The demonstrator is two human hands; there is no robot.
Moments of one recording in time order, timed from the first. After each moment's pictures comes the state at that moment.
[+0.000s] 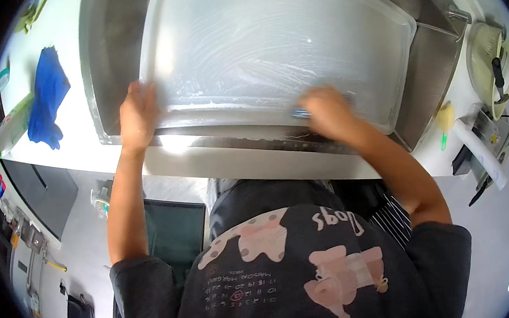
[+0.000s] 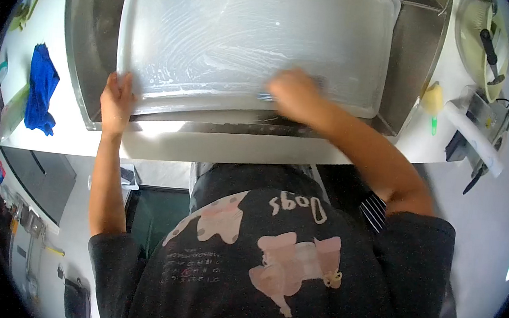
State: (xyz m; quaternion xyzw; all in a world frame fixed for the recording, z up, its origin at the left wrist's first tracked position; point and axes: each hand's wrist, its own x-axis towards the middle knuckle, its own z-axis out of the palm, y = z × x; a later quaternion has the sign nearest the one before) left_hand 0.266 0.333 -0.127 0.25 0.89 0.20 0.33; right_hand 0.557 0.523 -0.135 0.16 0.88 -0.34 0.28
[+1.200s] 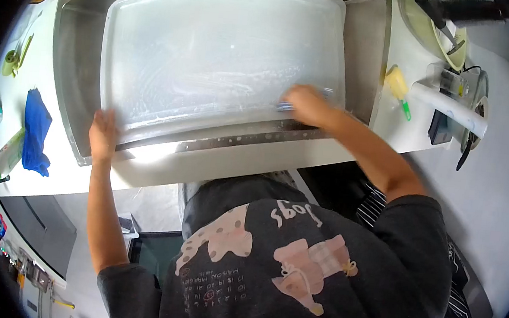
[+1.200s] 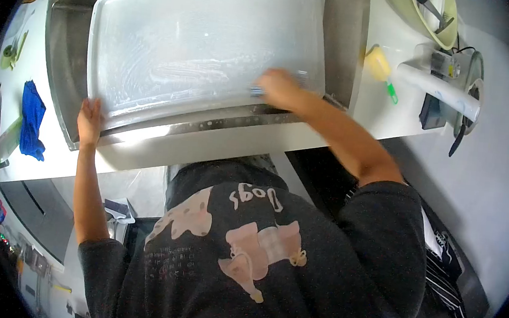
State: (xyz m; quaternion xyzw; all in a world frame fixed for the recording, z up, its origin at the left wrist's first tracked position) left_hand 0.262 0.333 -0.133 0.30 0.90 0.15 0.29; right_hand 0.663 0.557 -0.149 0.26 0.86 -0.28 0.34
